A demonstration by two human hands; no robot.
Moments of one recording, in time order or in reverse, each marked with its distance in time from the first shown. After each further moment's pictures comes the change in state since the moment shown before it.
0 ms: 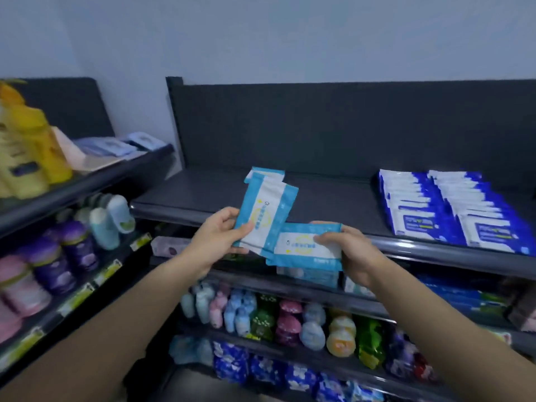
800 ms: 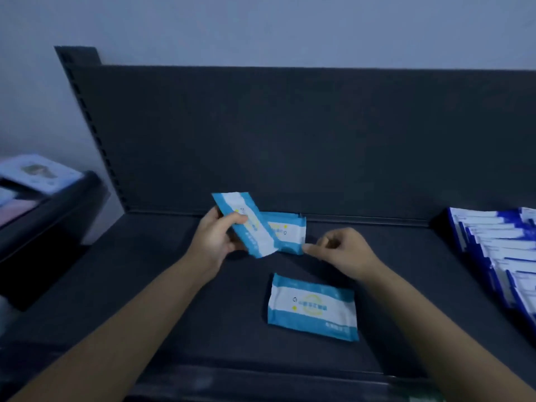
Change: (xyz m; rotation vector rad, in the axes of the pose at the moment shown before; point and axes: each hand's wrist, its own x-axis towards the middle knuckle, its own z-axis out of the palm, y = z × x) left_hand 0.363 -0.036 -0.066 -0.371 -0.036 -0.186; right_hand 0.321 -0.042 0.045 -0.779 0.237 -0.152
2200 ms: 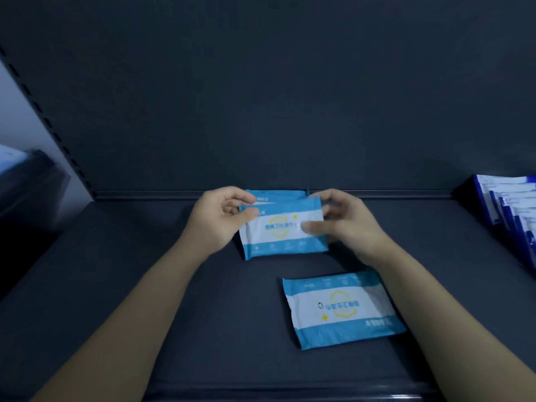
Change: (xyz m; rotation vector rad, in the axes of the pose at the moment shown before) left_hand 0.061 -0.028 -0.030 0.676 -0.172 0.318; right_hand 0.037 0.006 0.031 0.469 -0.027 -0.009
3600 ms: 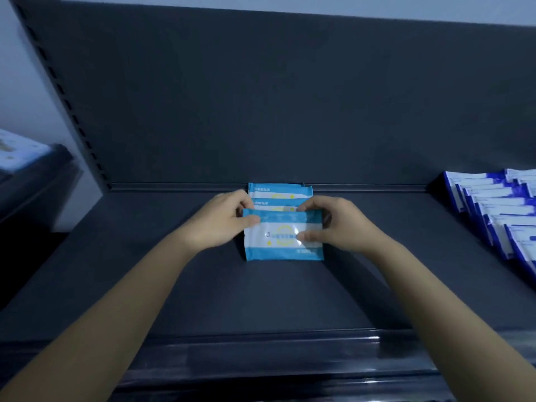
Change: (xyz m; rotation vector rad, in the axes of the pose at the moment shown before) left_hand -0.035 0.019 -0.026 0.420 -0.276 0.031; right_hand -0.041 -0.019 0.012 -0.682 -0.053 -0.141
